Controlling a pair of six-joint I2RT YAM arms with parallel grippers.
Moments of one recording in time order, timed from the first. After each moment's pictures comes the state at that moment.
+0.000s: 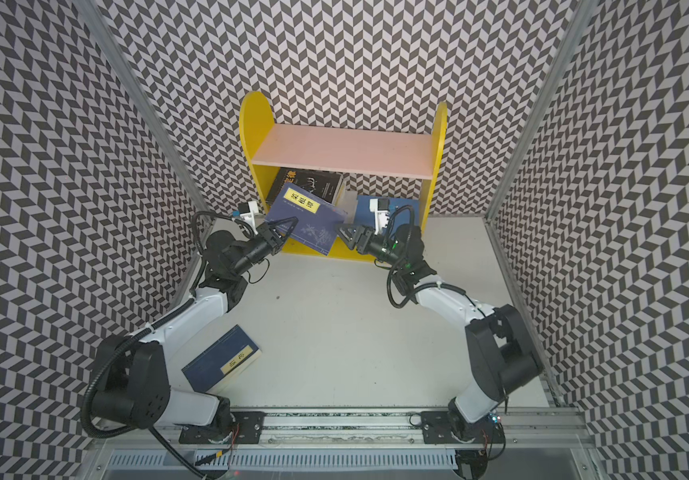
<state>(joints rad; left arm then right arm) -0.20 1.46 0.95 0.66 0.56 -1.10 0.47 1.64 1.09 0.67 -0.58 0.91</state>
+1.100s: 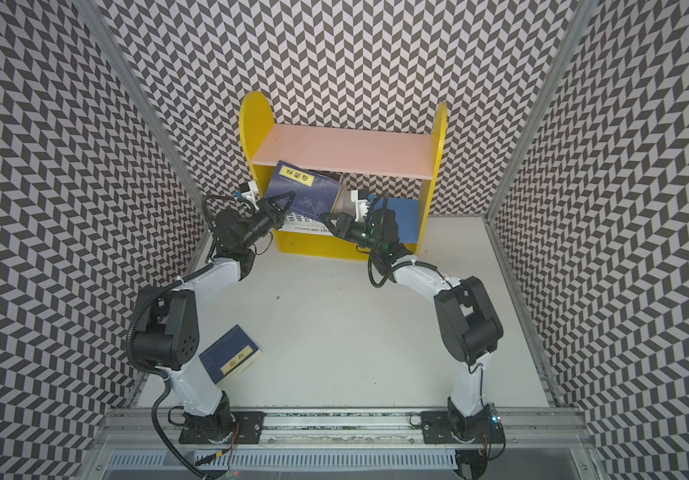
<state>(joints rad) -0.14 1.78 1.20 0.86 0.59 -1.28 0.50 1.89 1.38 0.57 -0.56 0.96</state>
